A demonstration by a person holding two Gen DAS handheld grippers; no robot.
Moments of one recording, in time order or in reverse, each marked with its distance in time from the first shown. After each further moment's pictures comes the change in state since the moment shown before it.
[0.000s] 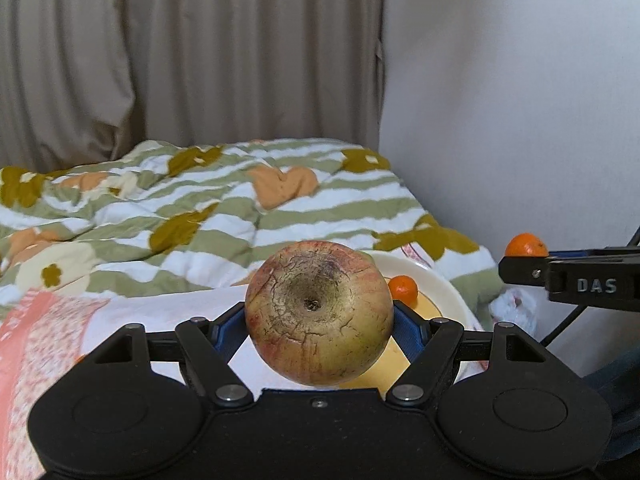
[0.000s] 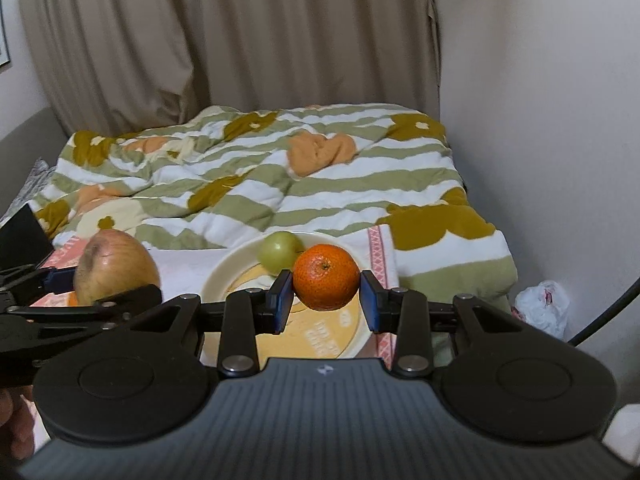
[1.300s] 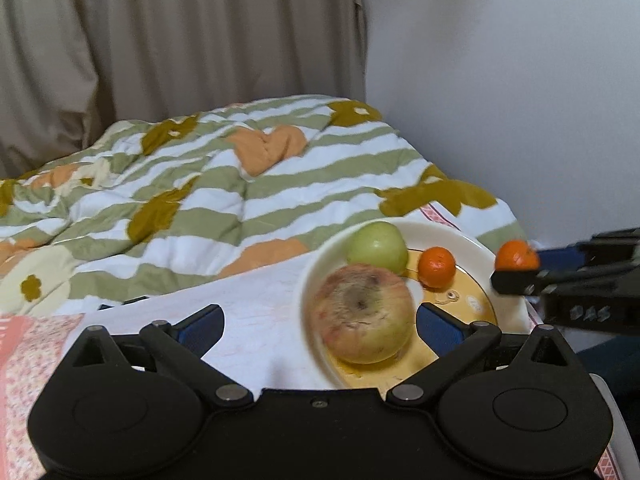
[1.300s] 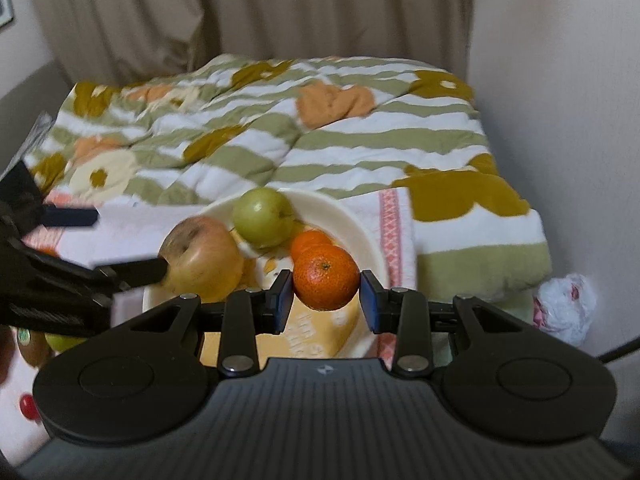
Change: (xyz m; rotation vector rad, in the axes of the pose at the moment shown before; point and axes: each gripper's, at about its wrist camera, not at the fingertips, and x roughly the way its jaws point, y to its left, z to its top) left arm 0.061 0.019 0.010 0.084 0.117 -0.014; right arm 0.092 -0.008 -0.008 -0.088 0.135 0.063
